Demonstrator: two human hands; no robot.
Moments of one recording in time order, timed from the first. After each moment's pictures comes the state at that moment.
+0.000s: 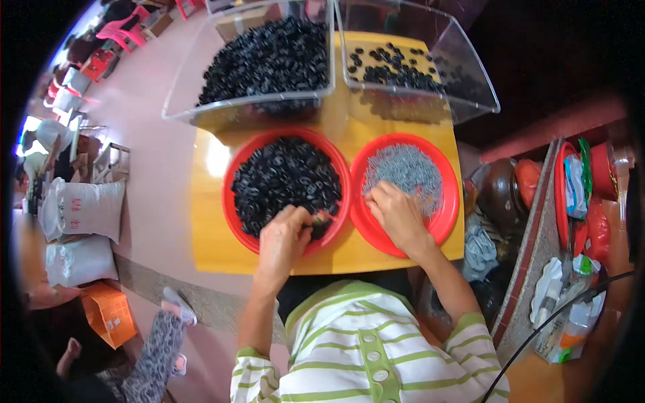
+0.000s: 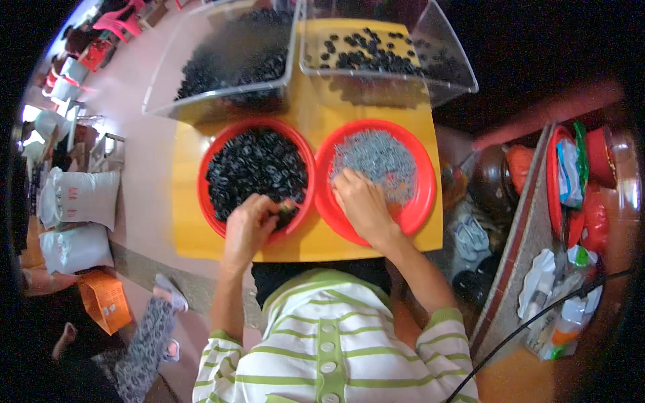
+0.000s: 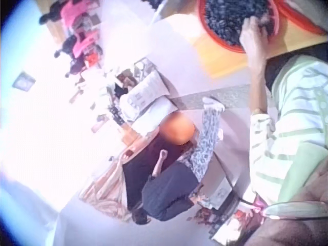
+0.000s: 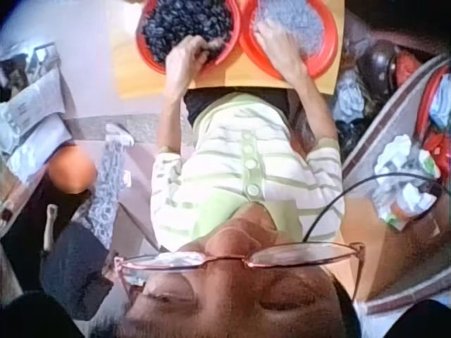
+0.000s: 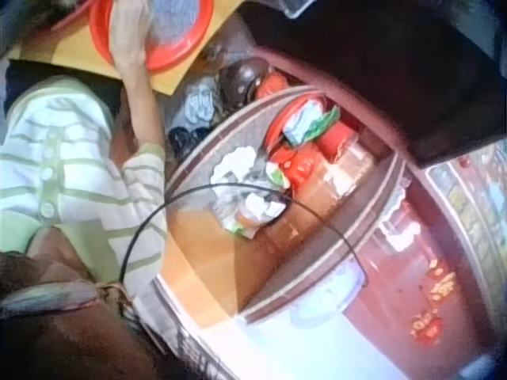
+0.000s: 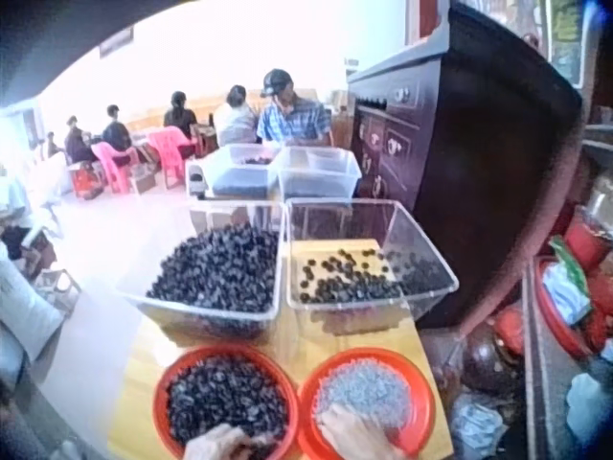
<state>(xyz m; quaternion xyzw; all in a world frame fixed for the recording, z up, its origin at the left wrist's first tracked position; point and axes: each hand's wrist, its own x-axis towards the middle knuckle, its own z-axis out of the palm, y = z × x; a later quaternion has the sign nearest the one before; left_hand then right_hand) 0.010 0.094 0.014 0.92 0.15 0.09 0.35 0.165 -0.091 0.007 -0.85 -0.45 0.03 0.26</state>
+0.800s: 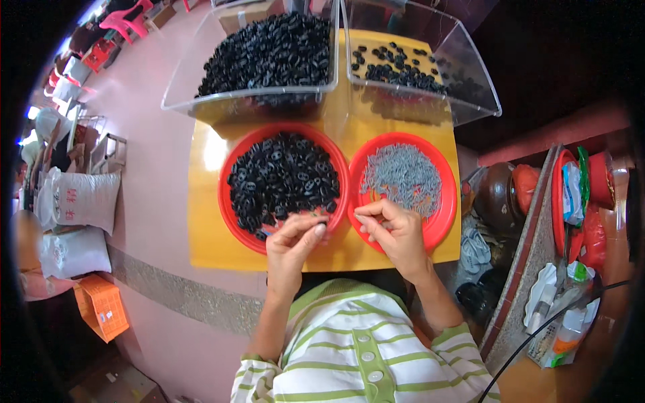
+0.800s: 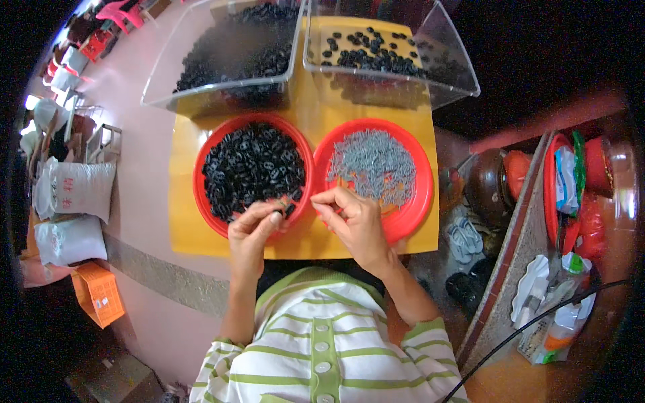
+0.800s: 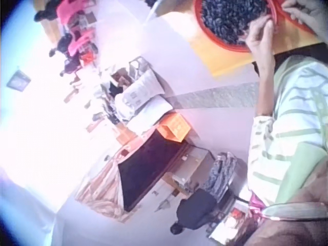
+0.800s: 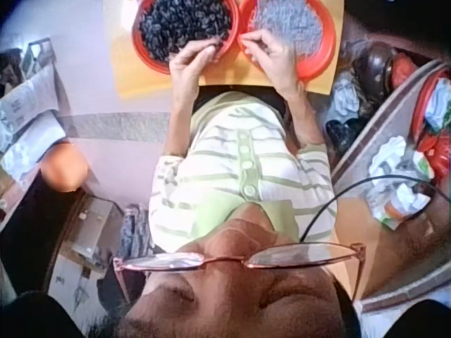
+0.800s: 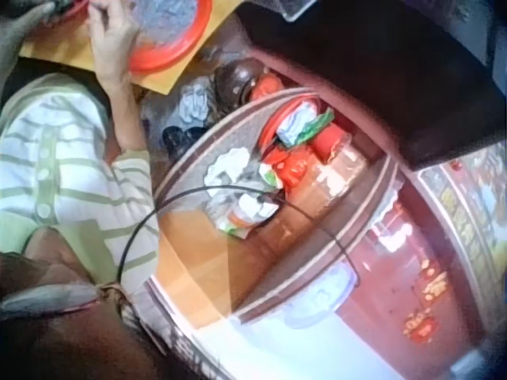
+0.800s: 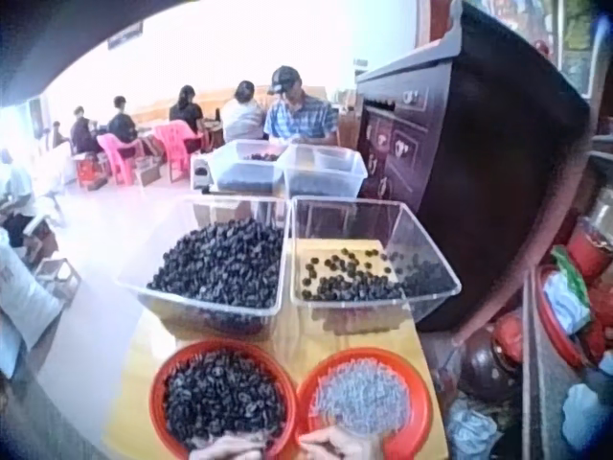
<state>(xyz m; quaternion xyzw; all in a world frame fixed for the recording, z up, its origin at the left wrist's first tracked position) 0.001 0.052 0.020 0.56 0.24 0.19 0.77 0.128 -0.094 0.045 -0.74 -0.29 0.24 0.56</state>
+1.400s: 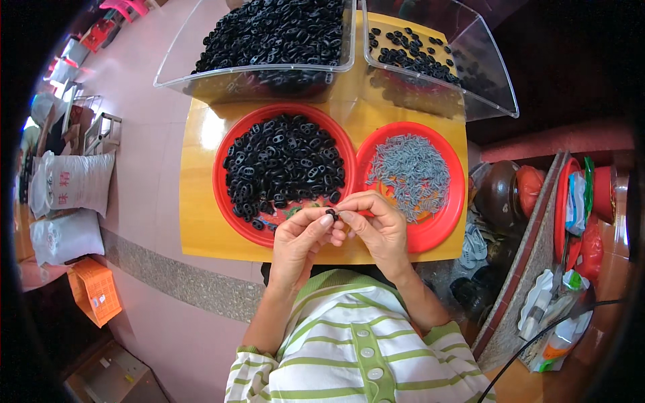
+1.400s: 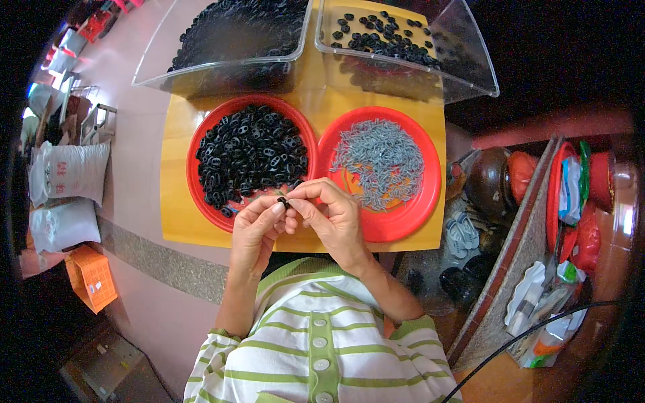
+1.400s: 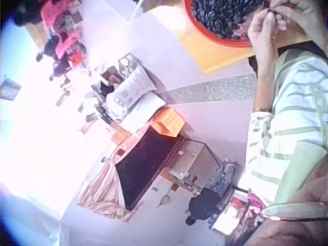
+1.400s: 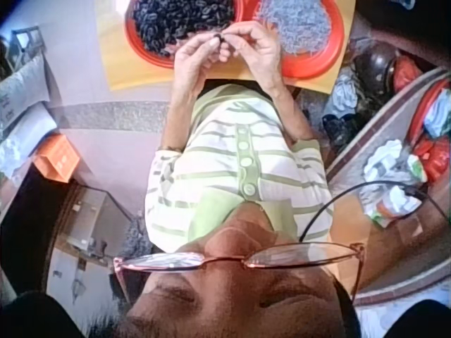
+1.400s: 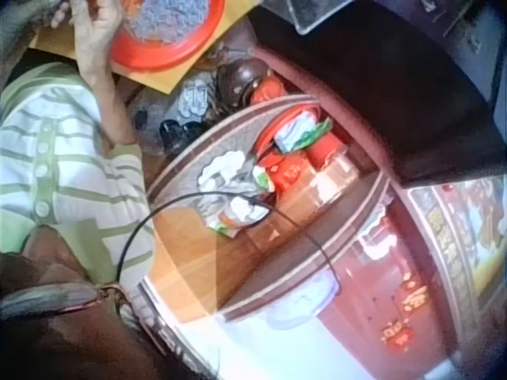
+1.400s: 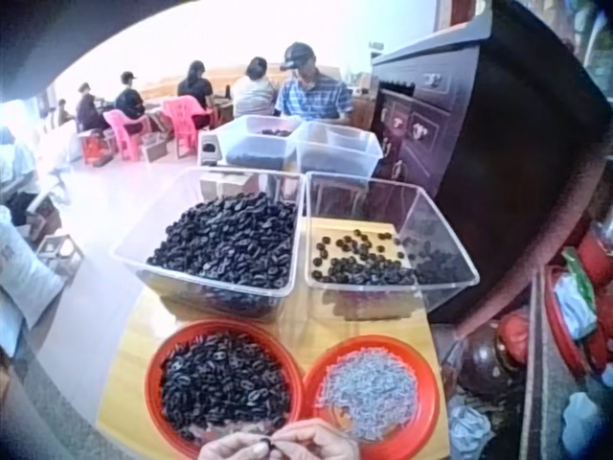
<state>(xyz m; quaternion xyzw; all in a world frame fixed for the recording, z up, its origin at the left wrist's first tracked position) 0.005 0.049 0.020 0.31 0.25 0.11 0.91 0.107 -0.065 0.029 -0.60 -0.22 0.30 0.71</state>
